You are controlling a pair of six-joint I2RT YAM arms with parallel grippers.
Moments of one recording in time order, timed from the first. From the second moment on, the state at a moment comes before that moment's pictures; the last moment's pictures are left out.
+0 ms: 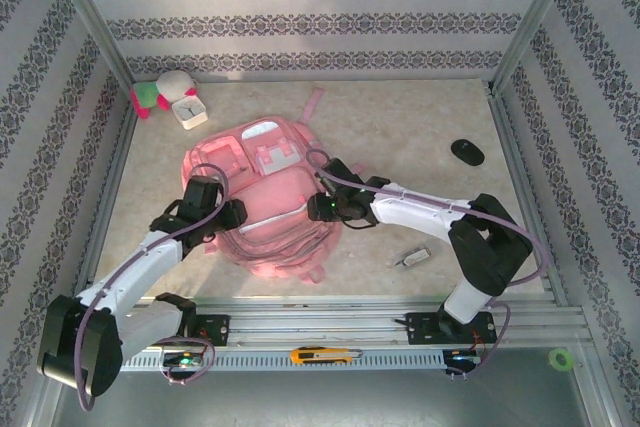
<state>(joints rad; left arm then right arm) -0.28 1.06 0.54 -0.38 0.05 -0.59 0.77 1.66 1.02 -0.38 -0.05 0.69</state>
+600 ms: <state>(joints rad) -0.47 1.21 0.70 -0.20 0.07 -0.47 0.49 1.20 0.72 -0.46 -0.09 0.70</state>
